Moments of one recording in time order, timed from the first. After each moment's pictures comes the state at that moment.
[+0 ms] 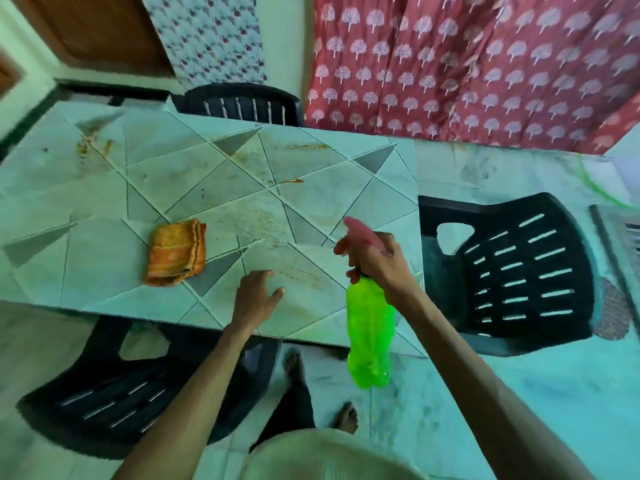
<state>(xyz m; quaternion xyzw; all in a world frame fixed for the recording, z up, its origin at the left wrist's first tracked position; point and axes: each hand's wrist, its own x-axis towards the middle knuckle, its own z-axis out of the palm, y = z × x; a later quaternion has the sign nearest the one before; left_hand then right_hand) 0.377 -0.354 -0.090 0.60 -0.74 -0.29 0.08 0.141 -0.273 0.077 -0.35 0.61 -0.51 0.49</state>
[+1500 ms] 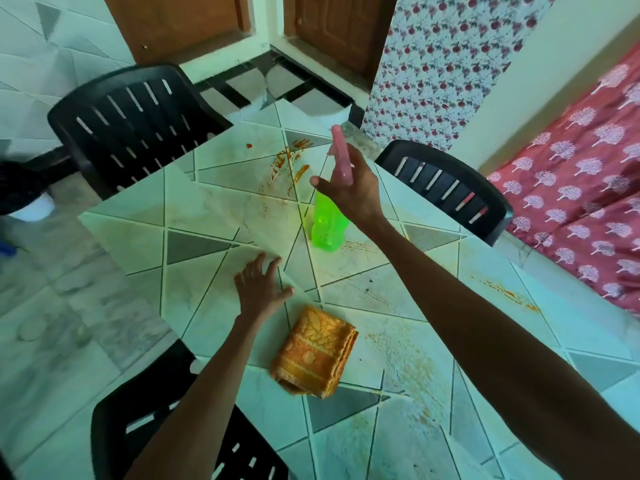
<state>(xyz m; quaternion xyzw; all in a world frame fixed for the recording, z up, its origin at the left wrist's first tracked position) 0.644 -0.619 -0.129 0.80 -0.55 -0.20 0.09 0.487 -0.779 0.050 -0.70 0.51 -0.36 0.34</state>
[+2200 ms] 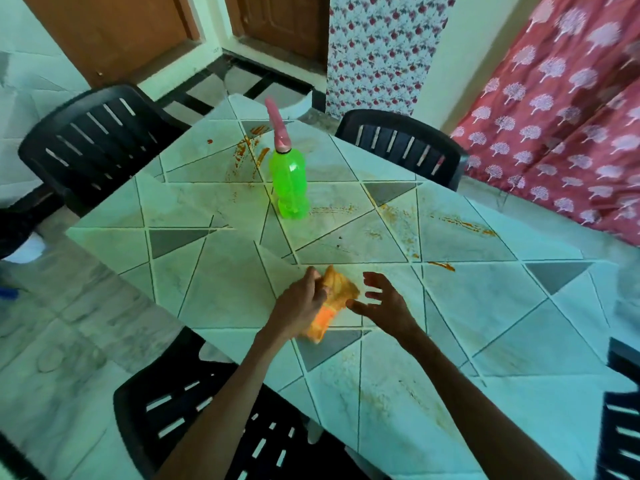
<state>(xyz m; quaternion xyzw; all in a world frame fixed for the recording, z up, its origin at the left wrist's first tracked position) 0.519 -0.529 -0.030 0.65 -0.67 -0.34 0.16 0.311 -0.539 -0.052 -0.52 0.63 -0.25 0.52</state>
